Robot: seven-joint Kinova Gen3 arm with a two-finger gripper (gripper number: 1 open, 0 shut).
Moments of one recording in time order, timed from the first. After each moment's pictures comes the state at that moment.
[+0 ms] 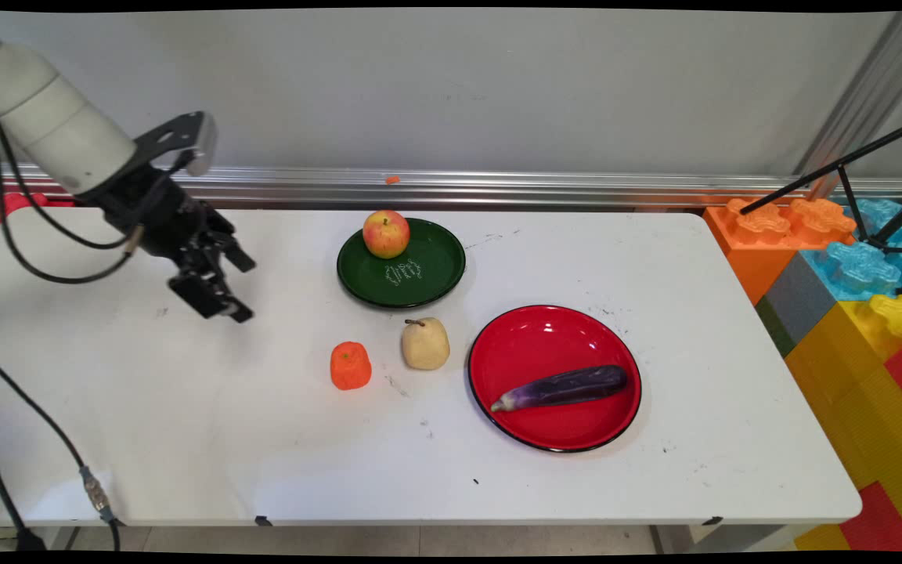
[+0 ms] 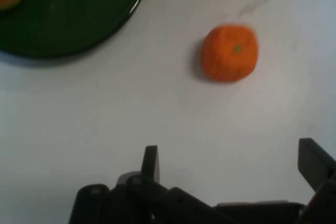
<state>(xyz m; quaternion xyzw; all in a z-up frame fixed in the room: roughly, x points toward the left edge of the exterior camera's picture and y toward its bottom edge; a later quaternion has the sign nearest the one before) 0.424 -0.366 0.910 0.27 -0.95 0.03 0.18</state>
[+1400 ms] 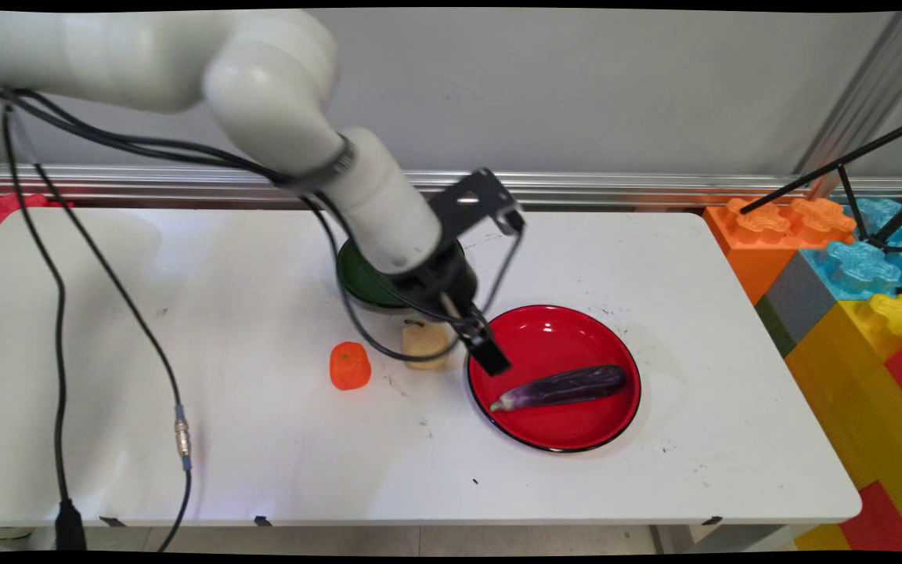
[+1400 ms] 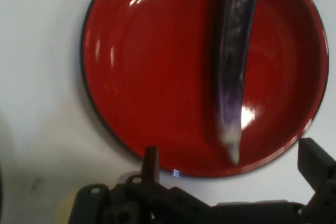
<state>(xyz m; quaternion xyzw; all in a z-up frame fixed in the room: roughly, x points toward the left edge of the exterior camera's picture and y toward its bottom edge) 0.133 -0.401 0.868 0.33 -0.92 0.04 0.22</state>
